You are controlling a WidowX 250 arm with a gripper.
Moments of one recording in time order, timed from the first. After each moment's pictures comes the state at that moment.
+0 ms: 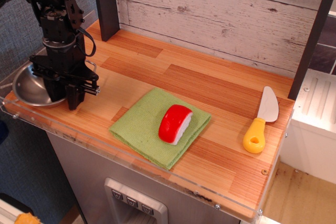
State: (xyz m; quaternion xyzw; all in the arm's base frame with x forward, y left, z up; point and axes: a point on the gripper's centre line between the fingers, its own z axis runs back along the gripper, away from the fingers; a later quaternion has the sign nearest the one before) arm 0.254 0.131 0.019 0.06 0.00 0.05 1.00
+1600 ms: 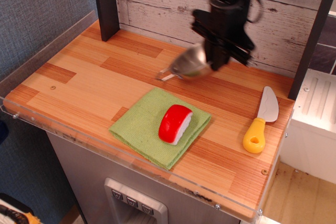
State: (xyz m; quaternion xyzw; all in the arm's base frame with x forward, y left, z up) arm 0.366 -0.079 0.064 0.04 -0.10 -0.22 0.97
